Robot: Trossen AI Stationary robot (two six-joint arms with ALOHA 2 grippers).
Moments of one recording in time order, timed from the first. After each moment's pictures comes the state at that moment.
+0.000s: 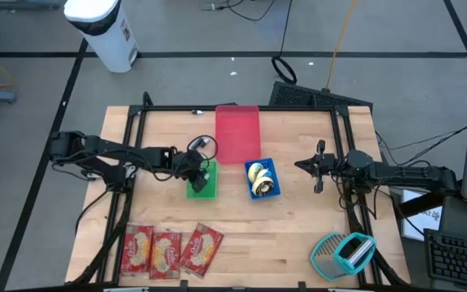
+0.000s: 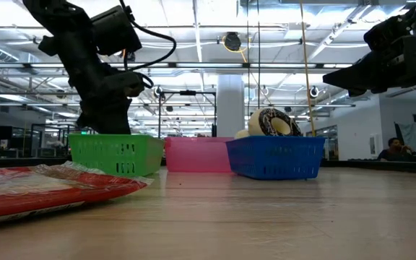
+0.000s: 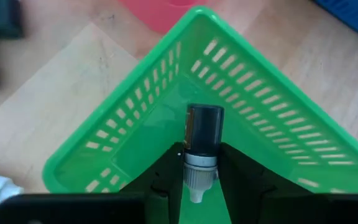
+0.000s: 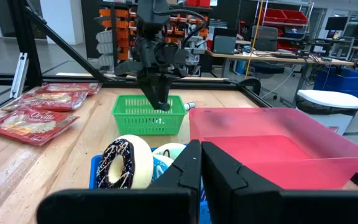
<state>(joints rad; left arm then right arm) 0.07 1.39 0.67 -0.29 -0.08 -0.62 -0.13 0.24 0.02 0.19 0.00 -0.07</state>
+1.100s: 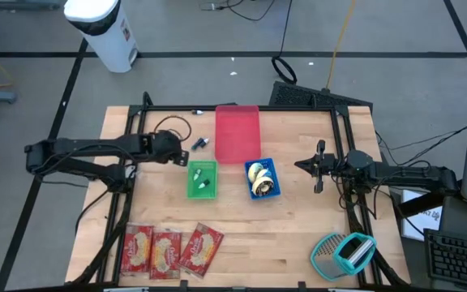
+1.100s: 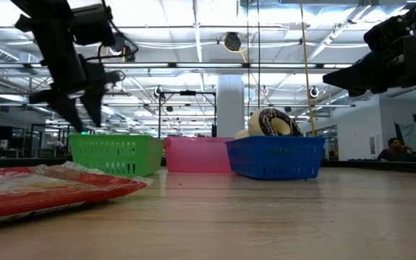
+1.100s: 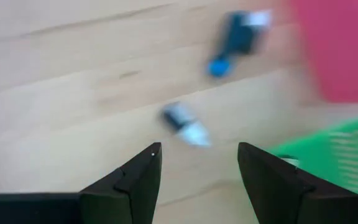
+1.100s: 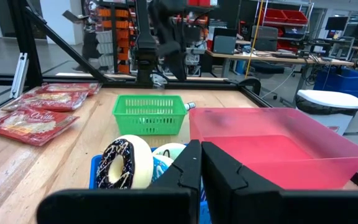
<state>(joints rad) 0.26 1.09 0.67 -0.73 -0.28 -0.99 -0.13 0.24 0.02 0.19 0.00 -0.07</state>
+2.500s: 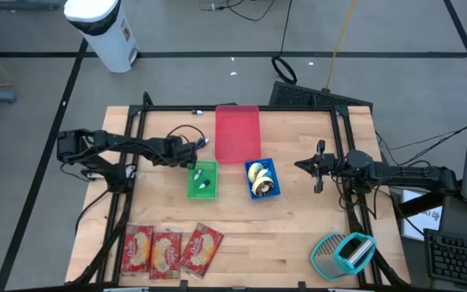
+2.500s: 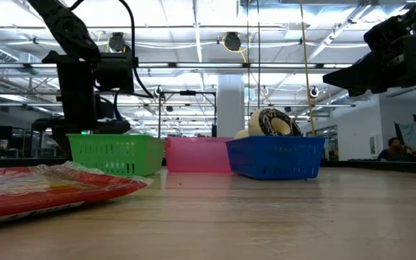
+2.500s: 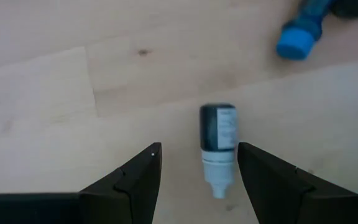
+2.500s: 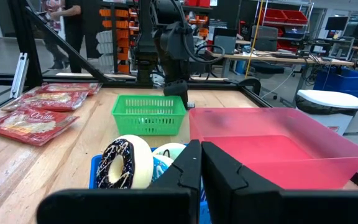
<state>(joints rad) 0.27 1.47 0.67 -0.64 -0.34 -1.05 -0.13 0.24 0.02 0.19 0.00 -0.07</state>
